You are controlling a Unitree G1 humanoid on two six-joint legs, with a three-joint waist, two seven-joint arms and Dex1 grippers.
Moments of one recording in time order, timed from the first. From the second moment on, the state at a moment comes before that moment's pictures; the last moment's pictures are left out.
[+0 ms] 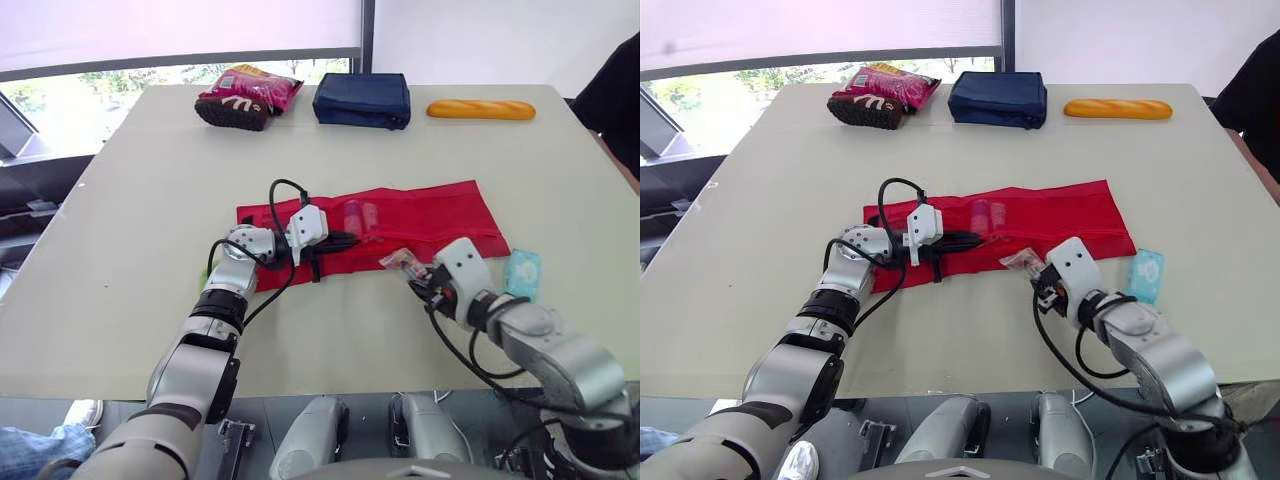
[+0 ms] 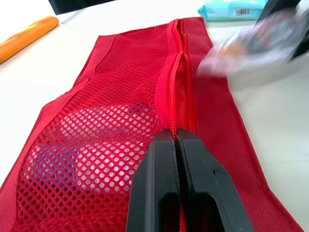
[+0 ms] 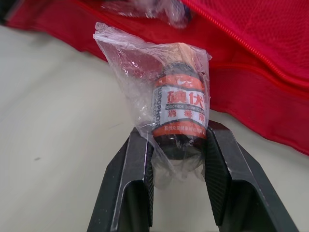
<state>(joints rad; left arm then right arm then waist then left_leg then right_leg) -0.74 0.37 -0.13 0.76 -0.11 -0.39 -1.22 -0.22 -0.40 0.18 -0.61 0.31 1.11 0.26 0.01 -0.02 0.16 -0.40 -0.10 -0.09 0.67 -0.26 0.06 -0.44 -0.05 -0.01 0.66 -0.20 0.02</state>
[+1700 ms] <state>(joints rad) -0.70 0.33 -0.20 0.65 -0.12 -0.34 -1.26 -0.29 -0.21 0.20 -0.48 0.13 0.97 0.21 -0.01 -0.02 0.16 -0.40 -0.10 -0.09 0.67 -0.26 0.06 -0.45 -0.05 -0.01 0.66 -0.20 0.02</state>
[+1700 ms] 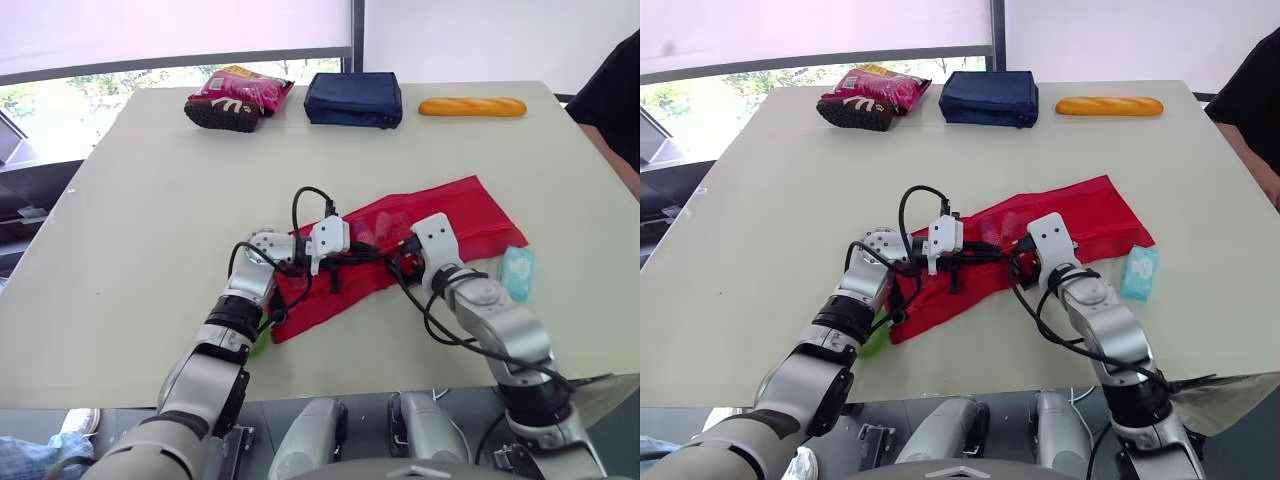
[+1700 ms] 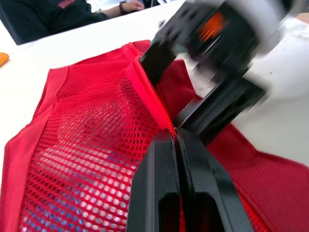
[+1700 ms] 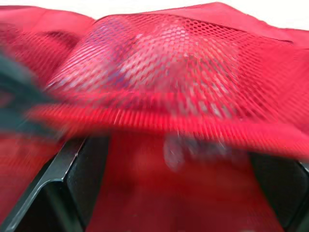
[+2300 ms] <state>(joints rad) -0.71 0.47 -0.20 0.71 -0.16 -0.46 -1.52 0.13 -0.44 -0.21 -0.74 0.49 0.53 0.70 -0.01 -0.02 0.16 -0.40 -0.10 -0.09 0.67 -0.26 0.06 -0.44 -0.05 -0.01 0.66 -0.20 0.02</state>
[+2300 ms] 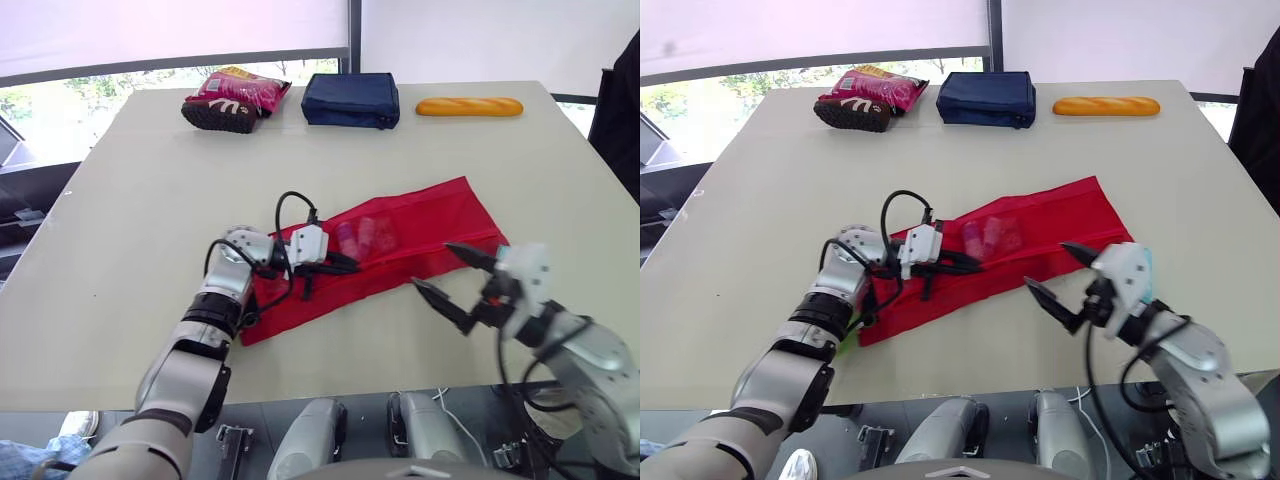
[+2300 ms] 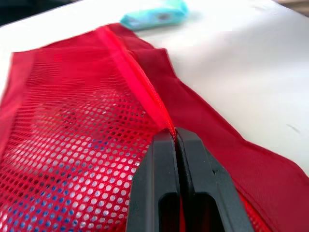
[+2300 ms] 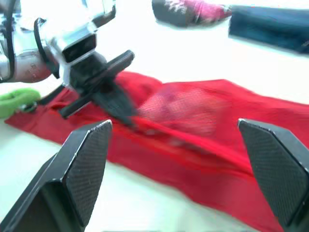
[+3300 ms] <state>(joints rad) -0.96 0.74 -0.52 1.06 -0.34 -0.61 -1.56 0.57 -0.62 -0.80 -0.61 0.74 0.26 1.02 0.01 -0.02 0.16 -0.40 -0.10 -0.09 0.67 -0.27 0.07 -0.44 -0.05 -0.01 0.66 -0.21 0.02</state>
